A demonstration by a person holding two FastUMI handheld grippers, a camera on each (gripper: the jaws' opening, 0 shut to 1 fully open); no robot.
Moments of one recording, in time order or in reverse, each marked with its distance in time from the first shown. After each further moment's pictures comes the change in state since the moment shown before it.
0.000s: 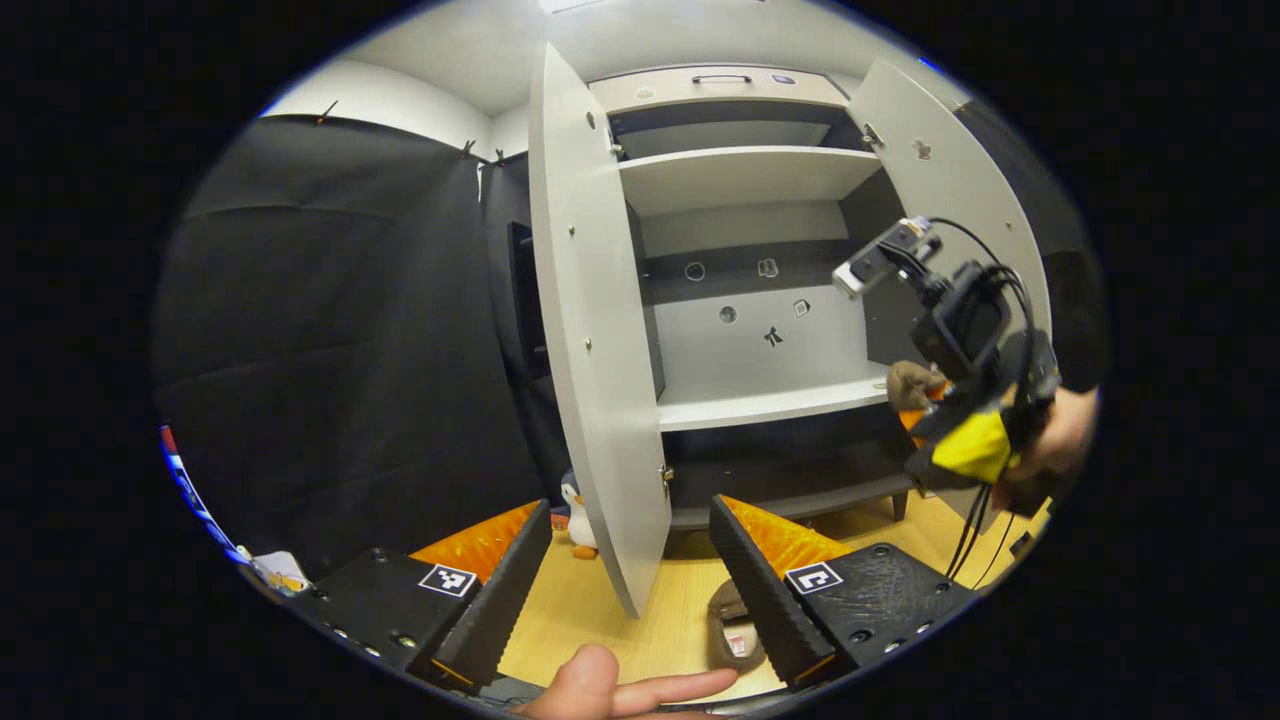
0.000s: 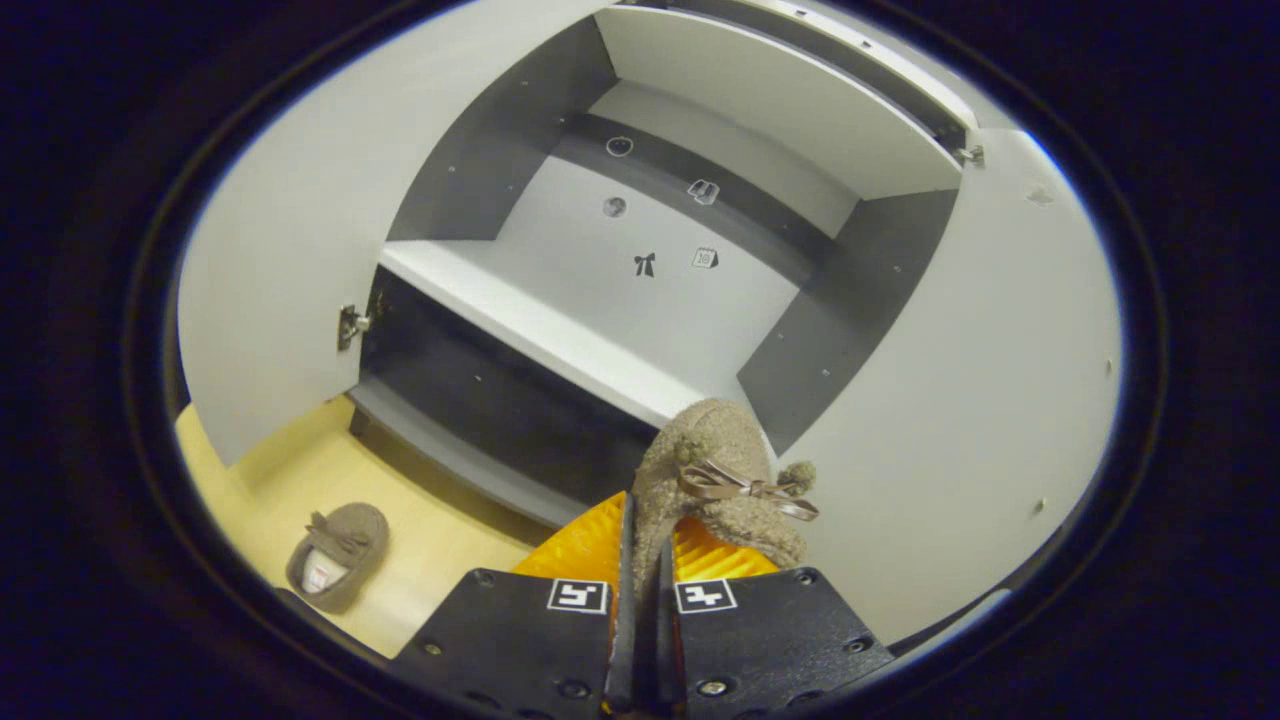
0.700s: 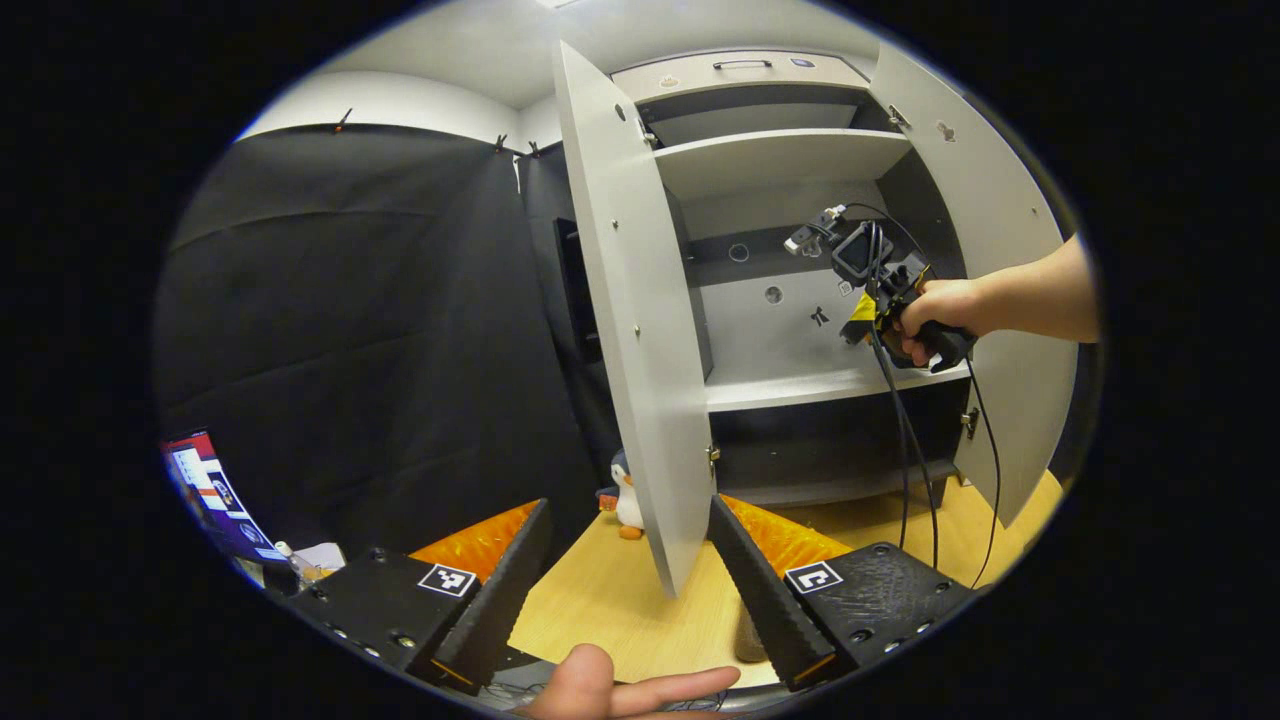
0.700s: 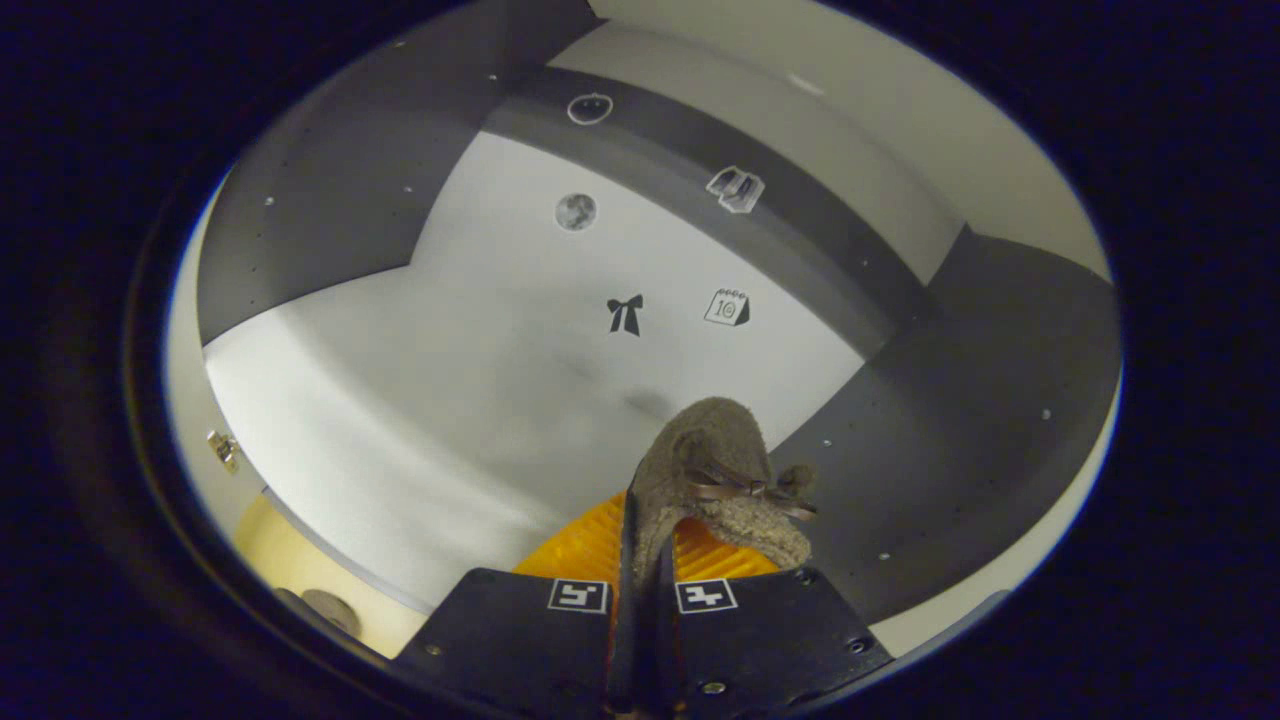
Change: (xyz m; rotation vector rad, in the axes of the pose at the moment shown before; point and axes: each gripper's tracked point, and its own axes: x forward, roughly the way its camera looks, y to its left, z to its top) left arm -0.019 0.027 -0.002 -0.010 0.073 0.198; right arm 0.190 -0.019 0.117 -0.048 0.106 -0.016
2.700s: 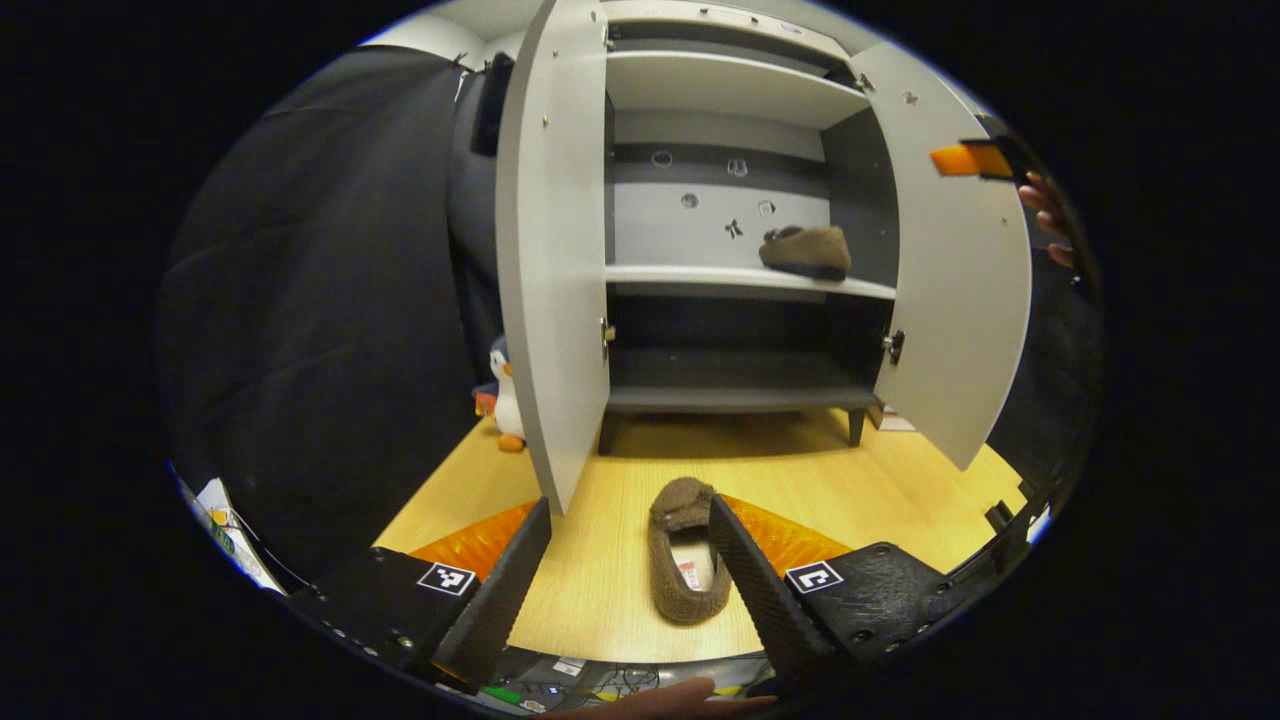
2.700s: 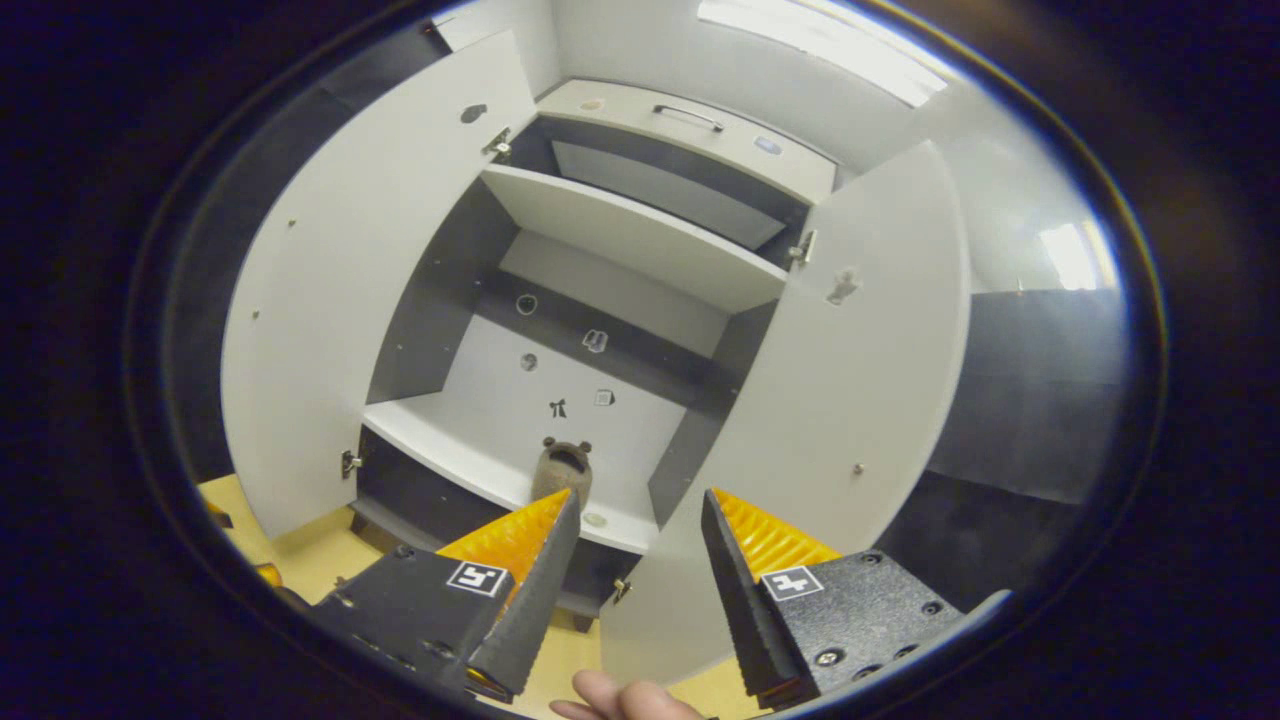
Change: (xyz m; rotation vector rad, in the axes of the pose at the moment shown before) left arm 0.036 -0.095 -0.162 -0.080 0.236 -0.353; right arm -0.347 -0.101 -0.106 0.237 -0.480 -0.180
